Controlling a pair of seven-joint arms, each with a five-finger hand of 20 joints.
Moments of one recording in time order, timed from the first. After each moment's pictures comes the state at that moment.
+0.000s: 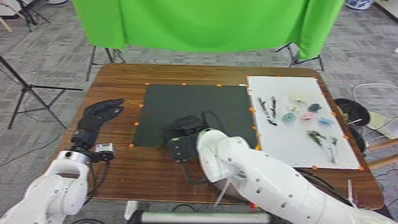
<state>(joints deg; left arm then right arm) 108.0 -51.9 -87.7 -102.7 62.7 9.4 10.3 -61.0 -67.7 30.4 -99.4 -56.9 34.8 37.0</state>
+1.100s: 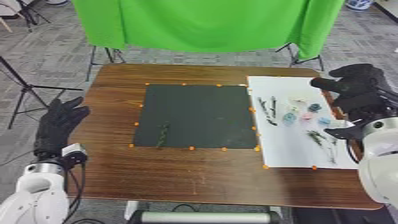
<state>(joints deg) 119.3 -54.7 -98.8 -109.2 45.8 16.0 14.6 -113.7 -39.8 98.2 -127.7 -114.6 12.5 32.7</state>
